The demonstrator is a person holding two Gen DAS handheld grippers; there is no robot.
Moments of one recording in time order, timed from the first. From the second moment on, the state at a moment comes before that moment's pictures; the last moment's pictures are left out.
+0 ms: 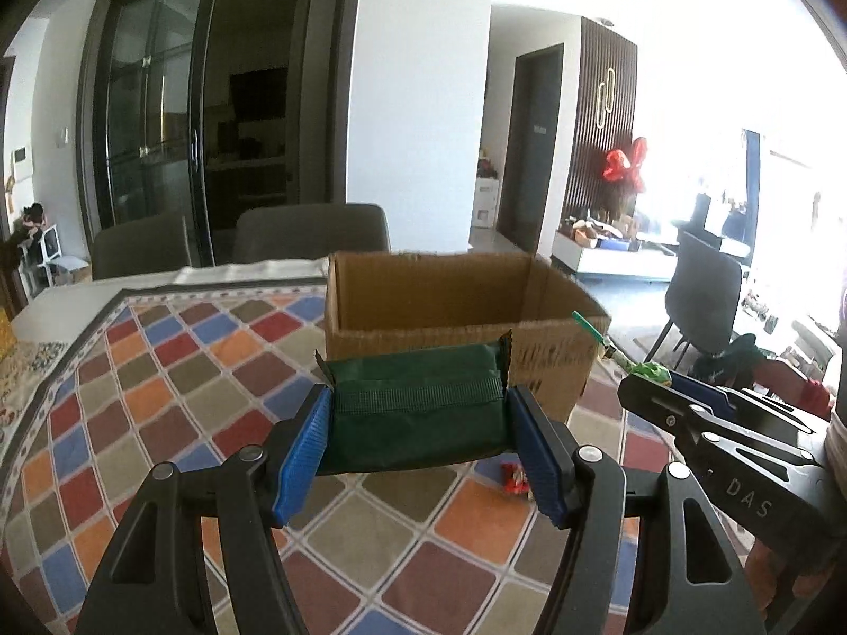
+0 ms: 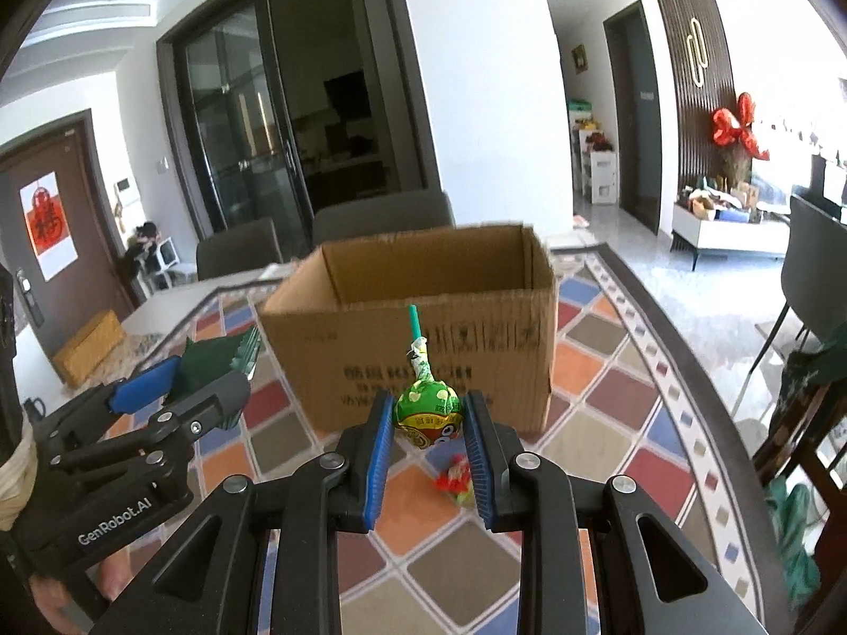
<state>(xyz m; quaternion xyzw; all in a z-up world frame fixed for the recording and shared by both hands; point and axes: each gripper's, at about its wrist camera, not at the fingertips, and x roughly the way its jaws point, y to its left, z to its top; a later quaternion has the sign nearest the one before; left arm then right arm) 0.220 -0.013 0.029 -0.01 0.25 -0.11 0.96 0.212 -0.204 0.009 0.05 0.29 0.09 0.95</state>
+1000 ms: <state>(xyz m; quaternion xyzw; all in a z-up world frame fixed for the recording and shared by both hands) 0.320 -0.031 0.072 0.03 0.26 -0.14 0.96 0.301 -0.202 0.067 0.02 0.25 0.09 0.96</state>
